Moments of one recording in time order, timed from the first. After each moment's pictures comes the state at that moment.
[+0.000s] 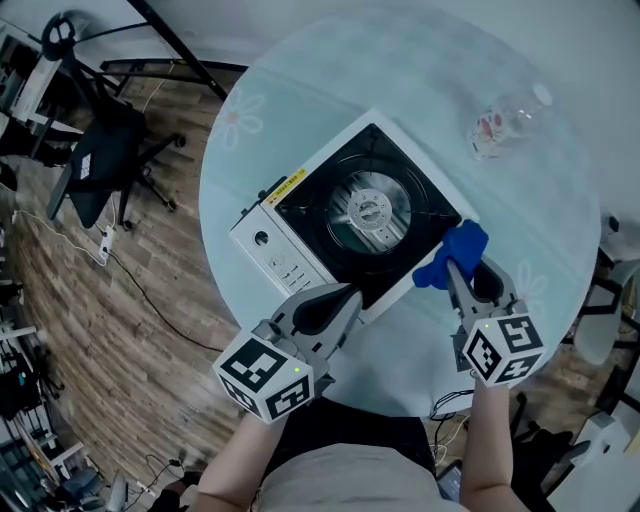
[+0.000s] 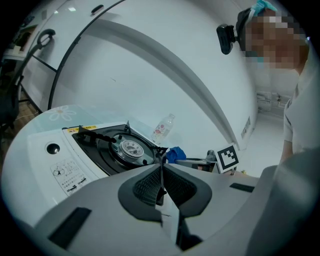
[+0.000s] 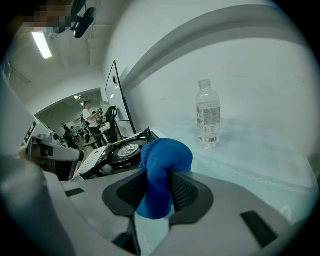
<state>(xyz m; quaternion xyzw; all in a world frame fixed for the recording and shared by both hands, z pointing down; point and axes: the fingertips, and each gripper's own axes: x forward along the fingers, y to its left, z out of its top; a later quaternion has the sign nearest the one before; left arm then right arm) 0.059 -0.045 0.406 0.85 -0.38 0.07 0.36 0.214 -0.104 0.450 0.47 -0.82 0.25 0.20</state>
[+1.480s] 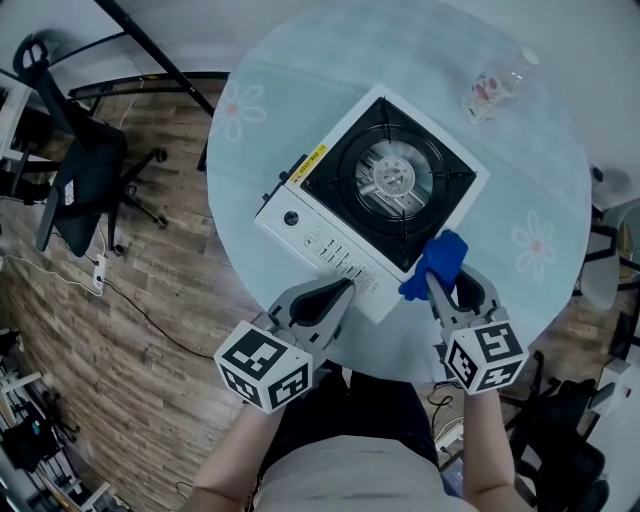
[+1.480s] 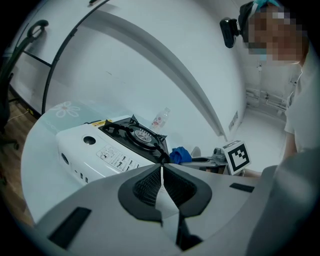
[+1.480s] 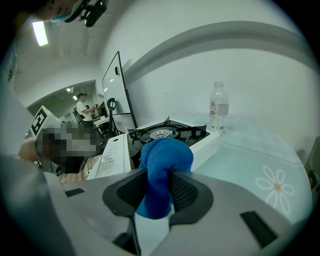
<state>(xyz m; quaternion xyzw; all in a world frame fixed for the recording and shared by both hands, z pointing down) -0.008 -0.005 0.424 0.88 -0.30 0.11 0.36 0.132 -0.018 0.456 0.51 -0.79 0.26 0.24</state>
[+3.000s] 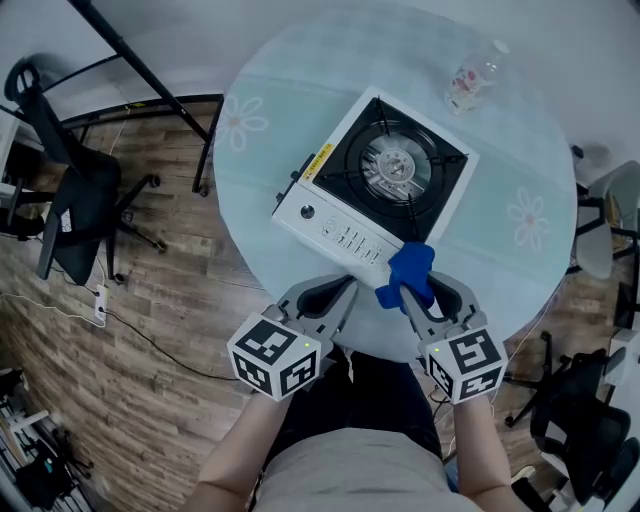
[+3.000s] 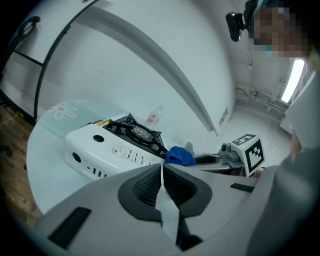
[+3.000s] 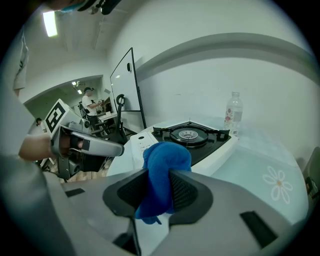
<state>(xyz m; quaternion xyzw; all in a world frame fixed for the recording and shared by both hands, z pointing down) -0.036 0.014 0.425 0.90 -0.25 0.12 0.34 0.053 0.027 0.436 0.50 -0.80 0.23 0.26</state>
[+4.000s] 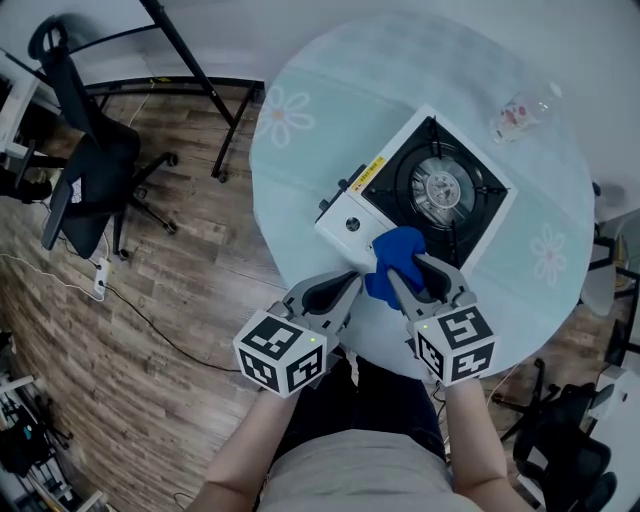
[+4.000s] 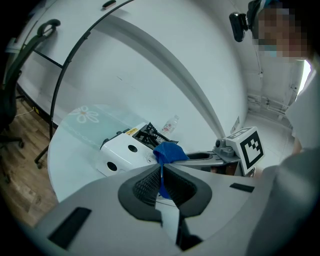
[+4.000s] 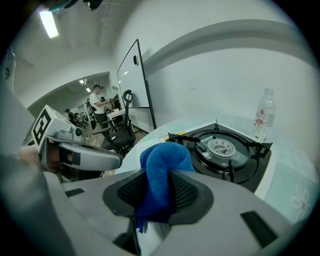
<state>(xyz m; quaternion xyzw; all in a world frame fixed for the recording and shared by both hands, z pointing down) -0.088 -0.024 0.435 0.87 -0.32 0.08 0.37 -0.021 -0.041 0.447 0.44 -0.82 0.24 0.28</state>
